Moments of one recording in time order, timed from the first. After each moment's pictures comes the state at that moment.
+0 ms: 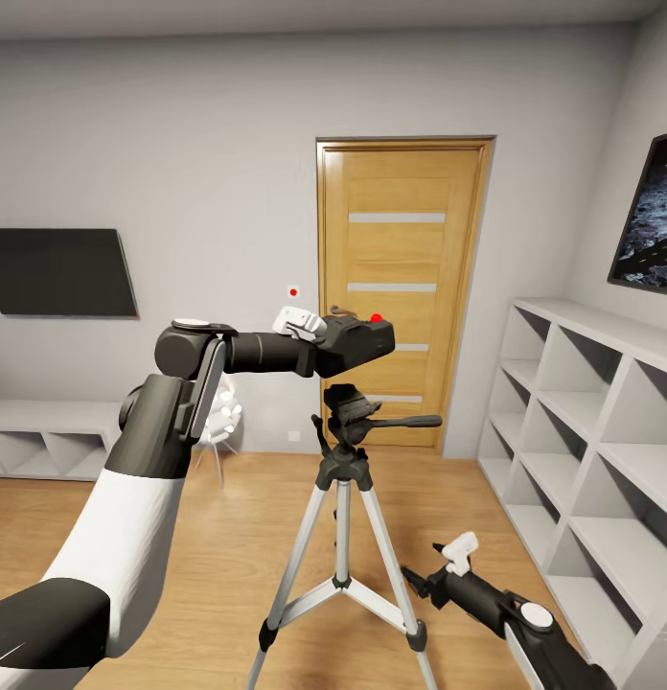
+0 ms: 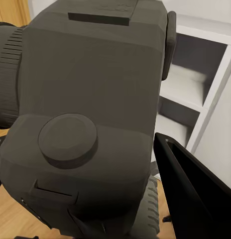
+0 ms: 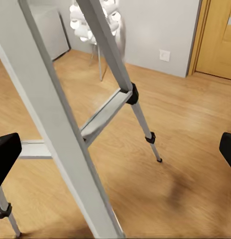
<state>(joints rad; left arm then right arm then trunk) -1.02 -0.08 -0.16 -1.41 -0.09 1.04 -0.88 -0.35 -0.11 -0.02 -0.76 0.03 -0.10 0.64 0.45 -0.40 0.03</state>
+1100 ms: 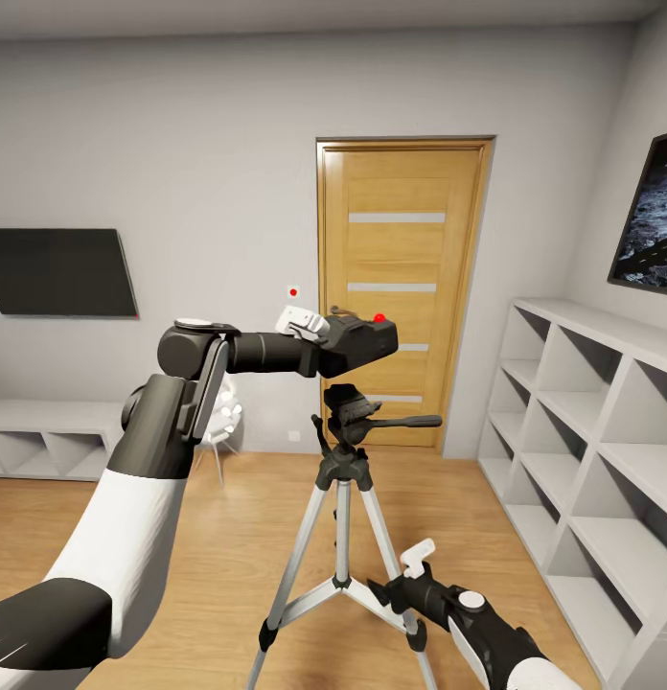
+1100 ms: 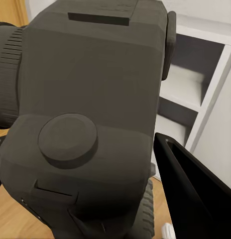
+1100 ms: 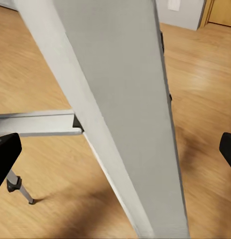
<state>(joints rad) -1.02 -0.09 -0.16 -1.42 -0.09 1.04 -0.88 -0.55 0.02 0.05 -0.36 0.15 -0.10 0.46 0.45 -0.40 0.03</state>
